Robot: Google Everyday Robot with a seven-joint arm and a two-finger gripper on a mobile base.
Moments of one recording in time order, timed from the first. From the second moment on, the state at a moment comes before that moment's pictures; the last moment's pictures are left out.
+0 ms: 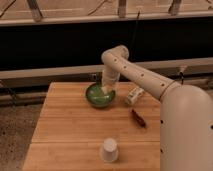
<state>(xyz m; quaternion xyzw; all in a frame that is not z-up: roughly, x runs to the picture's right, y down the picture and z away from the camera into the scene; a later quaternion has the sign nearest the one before) 0.024 -0.002 0.863 -0.25 -0.16 -0.30 0.91</state>
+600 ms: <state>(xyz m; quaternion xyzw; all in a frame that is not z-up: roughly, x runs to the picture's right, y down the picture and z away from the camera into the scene) 0.025 -0.003 0.865 -0.25 -0.16 -0.30 0.91</state>
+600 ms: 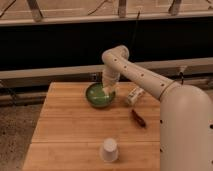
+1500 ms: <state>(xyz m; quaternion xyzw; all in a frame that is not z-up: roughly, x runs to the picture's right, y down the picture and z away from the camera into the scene) 0.026 -0.004 0.869 -0.24 -0.17 -0.31 0.90</state>
